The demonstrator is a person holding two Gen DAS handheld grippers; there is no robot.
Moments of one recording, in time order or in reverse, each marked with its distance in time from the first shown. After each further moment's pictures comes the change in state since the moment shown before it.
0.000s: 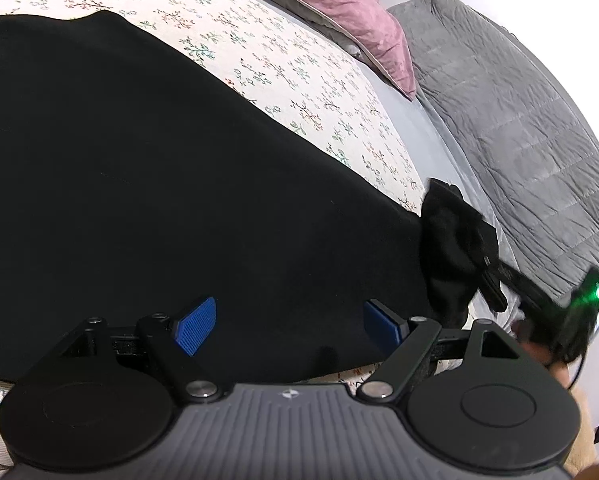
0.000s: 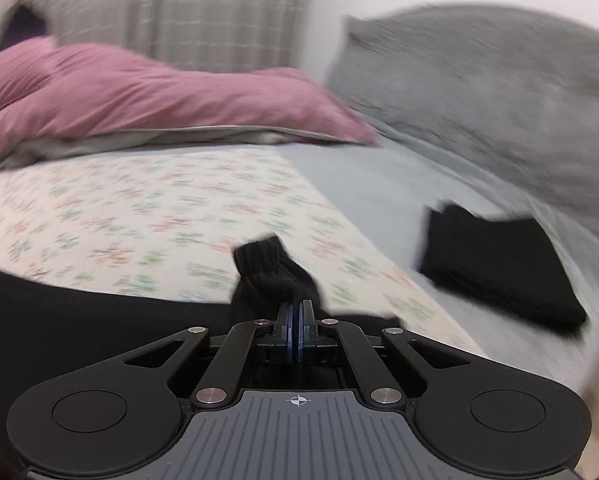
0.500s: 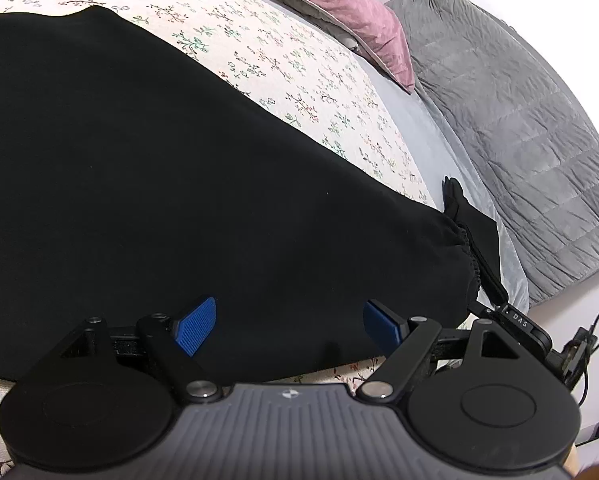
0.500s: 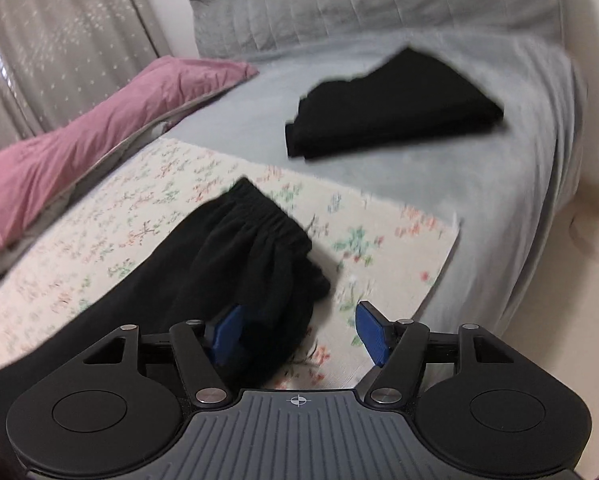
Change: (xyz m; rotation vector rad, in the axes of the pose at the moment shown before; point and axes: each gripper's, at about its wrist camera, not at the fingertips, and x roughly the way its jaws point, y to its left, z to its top) left arm 0.002 -0.004 0.002 0.014 0.017 0.004; right arm -0.004 -0.109 -0.061 0.559 0.185 0.033
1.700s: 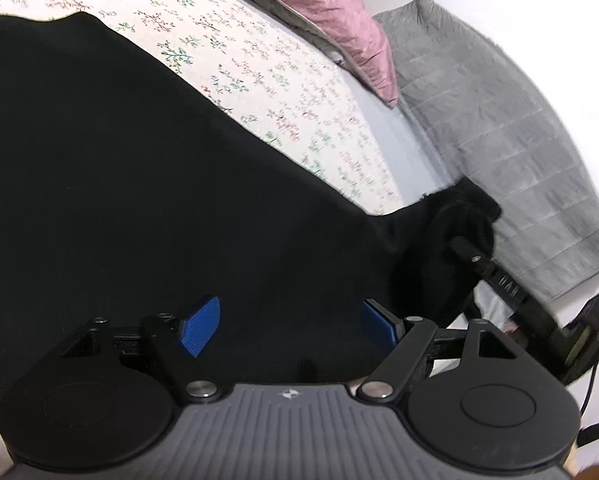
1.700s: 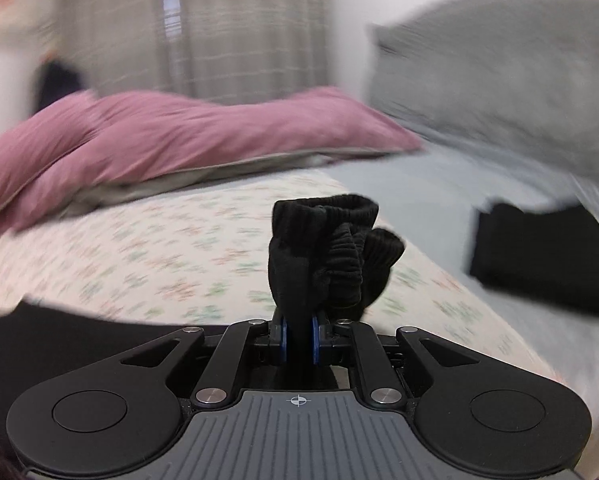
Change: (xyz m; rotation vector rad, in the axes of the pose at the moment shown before) left arm -0.006 0.018 0.005 -0.043 -0.027 -0.107; right arm -0.014 0.135 -0.003 -0.557 -0.183 0.248
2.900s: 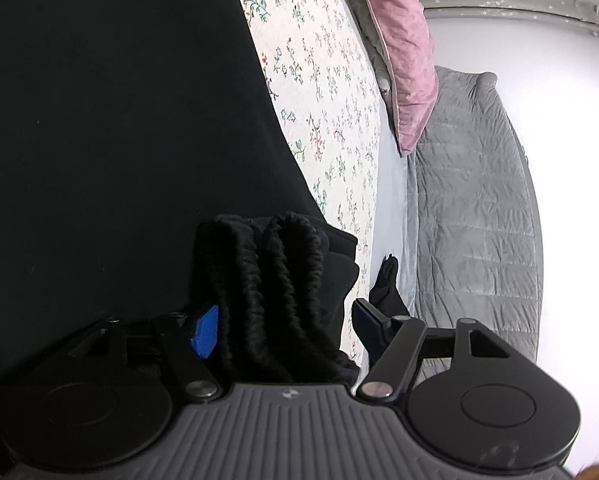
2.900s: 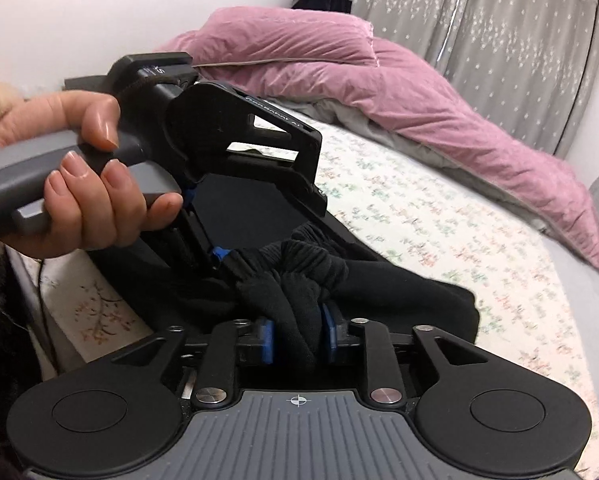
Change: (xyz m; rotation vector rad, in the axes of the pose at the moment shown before) left arm 0.018 0.042 0.016 -0.480 0.060 -0.169; right arm -0.015 0.109 -0.068 -0.608 0.072 0.470
